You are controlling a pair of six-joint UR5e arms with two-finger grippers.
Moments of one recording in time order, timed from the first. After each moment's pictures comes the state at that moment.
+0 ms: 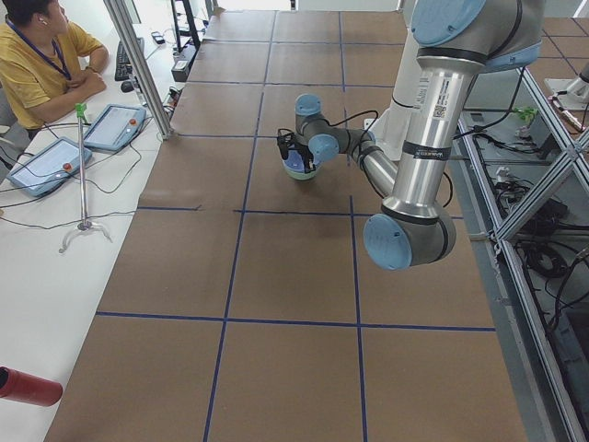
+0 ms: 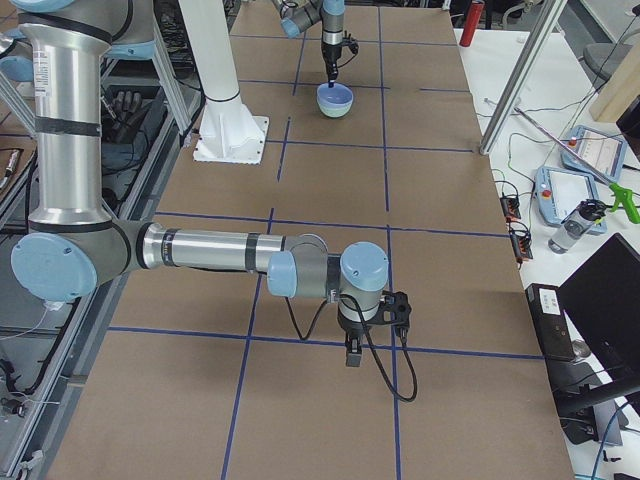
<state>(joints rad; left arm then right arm) -0.59 -1.81 -1.95 -1.78 -2.02 -1.46 1.58 -1.63 1.62 -1.55 2.28 0.03</state>
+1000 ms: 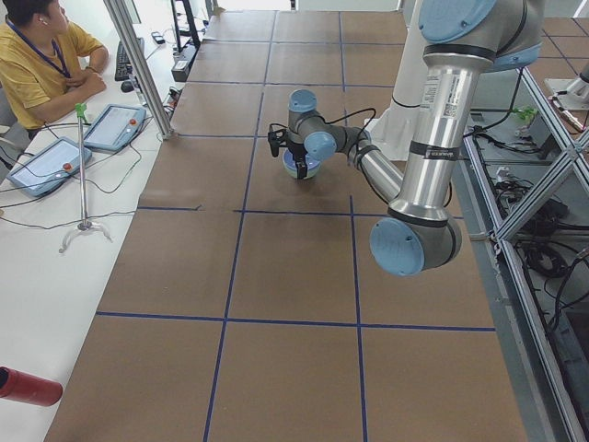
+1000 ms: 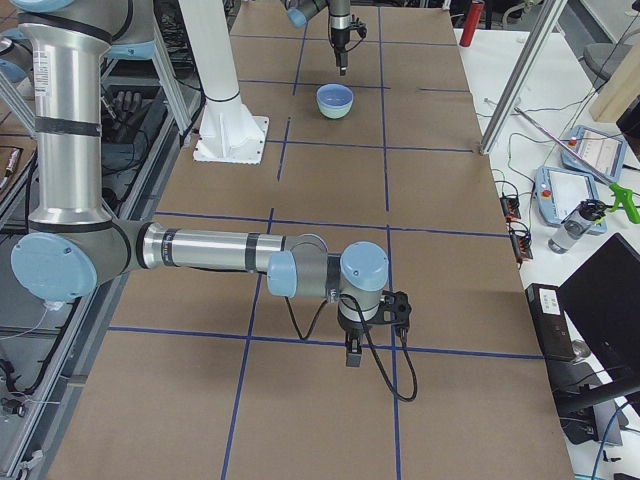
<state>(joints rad) -0.74 -1.74 -2.01 -1.77 -2.04 -1.25 1.58 -1.63 1.62 -1.55 2.27 0.03</state>
